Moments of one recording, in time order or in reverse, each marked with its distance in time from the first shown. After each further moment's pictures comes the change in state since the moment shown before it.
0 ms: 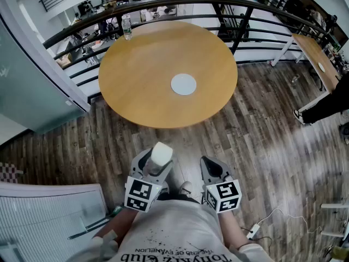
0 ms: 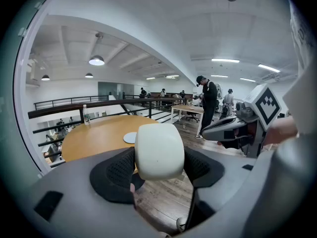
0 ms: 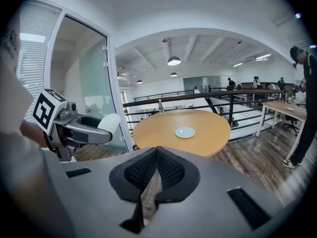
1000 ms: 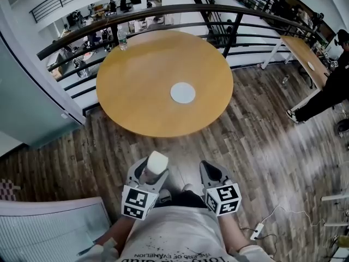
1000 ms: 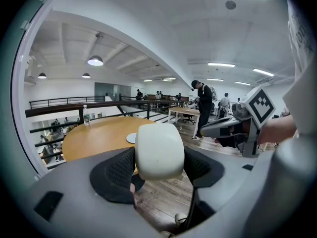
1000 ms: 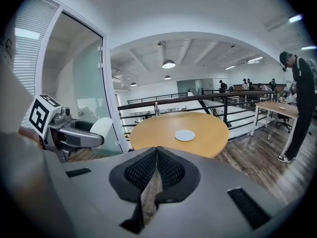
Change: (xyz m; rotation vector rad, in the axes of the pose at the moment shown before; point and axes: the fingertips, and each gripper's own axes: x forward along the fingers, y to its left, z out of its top) left arm -0.037 0.039 -0.011 0.002 -0.022 -0.049; right arm 0.009 0.035 0.014 0.036 -0.028 -0.079
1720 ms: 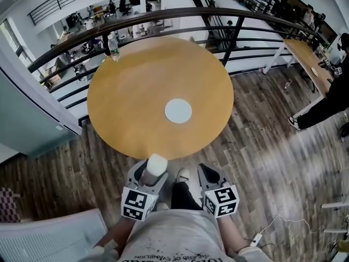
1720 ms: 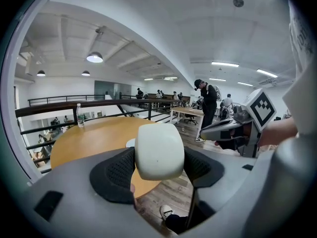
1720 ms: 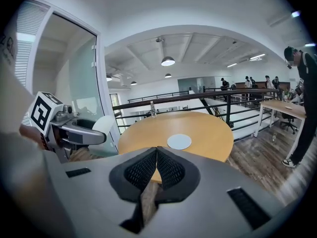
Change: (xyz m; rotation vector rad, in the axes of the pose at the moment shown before) left arm 0.114 0.044 0.041 -0.023 0.004 0.002; right arm 0.092 -0.082 0.028 0.000 0.014 0.029
